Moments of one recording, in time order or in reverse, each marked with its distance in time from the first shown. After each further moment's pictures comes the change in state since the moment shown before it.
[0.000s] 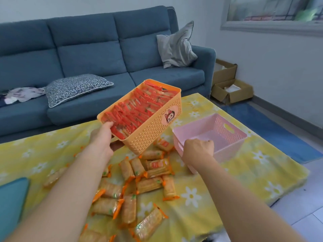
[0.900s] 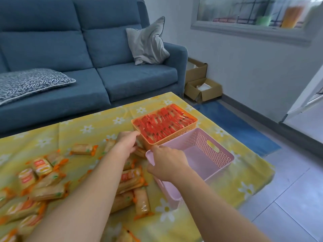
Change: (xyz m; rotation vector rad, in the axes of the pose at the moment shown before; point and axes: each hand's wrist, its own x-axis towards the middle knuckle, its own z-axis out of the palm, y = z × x) left_hand 0.060 -0.095 0.154 0.300 -0.334 -0.087; right_hand 0.003 0.008 0.006 0.270 0.058 -0.204
